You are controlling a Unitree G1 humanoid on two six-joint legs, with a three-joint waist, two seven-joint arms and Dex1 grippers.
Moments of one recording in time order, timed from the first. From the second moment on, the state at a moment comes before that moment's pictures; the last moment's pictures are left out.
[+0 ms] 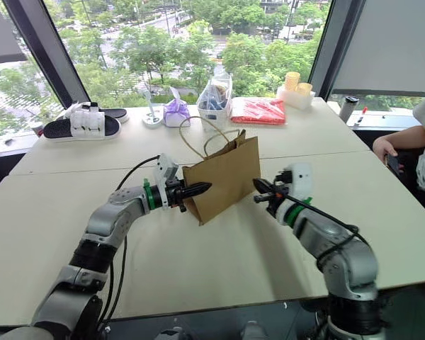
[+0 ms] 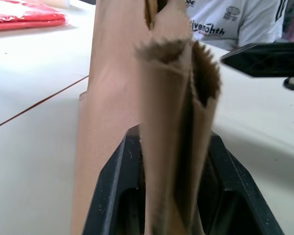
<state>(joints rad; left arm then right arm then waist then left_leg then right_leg) -0.72 0.27 -0.07 0.33 -0.36 0.40 -0.93 -0.29 -0.39 -0.29 -0.50 0.68 0.94 0.24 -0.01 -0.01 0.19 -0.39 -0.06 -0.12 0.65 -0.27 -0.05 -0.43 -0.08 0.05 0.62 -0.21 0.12</state>
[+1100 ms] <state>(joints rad) -0.99 0.30 -0.07 0.75 -0.38 0.38 -1.49 -0.11 -0.69 -0.67 -0.64 1.06 1.00 0.12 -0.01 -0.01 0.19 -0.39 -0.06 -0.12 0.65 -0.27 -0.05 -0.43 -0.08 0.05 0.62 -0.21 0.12</state>
